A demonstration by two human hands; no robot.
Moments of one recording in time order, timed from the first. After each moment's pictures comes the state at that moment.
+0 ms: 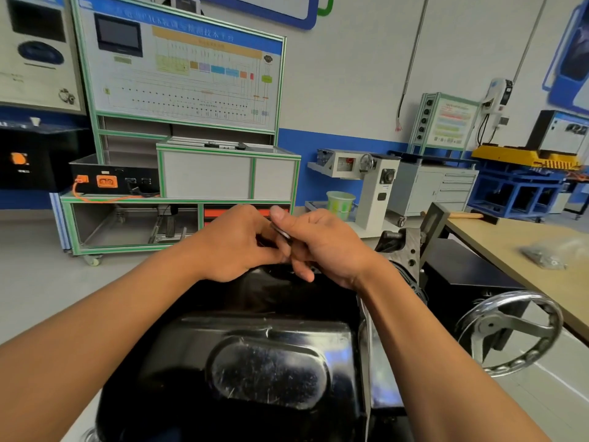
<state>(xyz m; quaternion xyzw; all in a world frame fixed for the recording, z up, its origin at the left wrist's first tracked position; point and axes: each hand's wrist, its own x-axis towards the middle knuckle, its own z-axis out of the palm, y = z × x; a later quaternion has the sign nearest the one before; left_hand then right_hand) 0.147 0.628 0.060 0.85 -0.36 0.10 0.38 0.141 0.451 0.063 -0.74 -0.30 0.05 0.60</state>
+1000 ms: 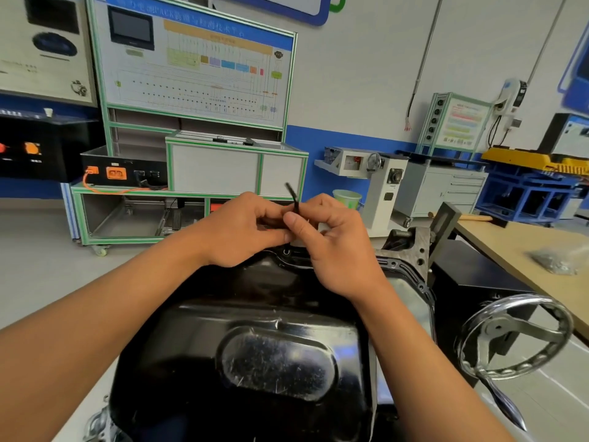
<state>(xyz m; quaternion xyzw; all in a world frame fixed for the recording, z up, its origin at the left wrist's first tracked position) 0.158 0.635 0.055 0.82 -0.35 0.08 0.44 0.130 0.457 0.047 -0.77 -0.30 -0.26 0.50</state>
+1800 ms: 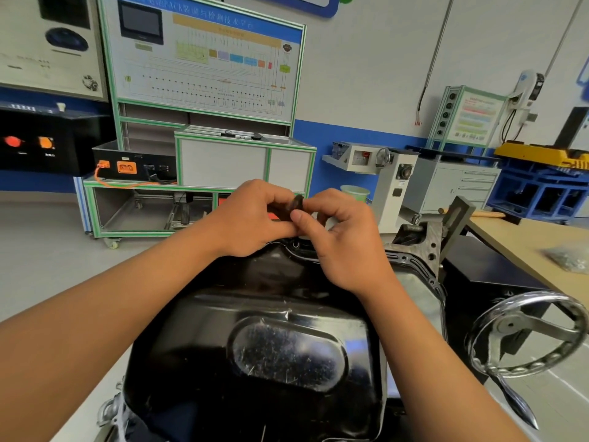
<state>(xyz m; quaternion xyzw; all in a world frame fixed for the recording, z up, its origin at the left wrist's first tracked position) 0.161 0.633 0.052 0.82 -0.34 0.15 0.44 0.130 0.461 0.043 -0.77 -0.31 -0.31 0.46</state>
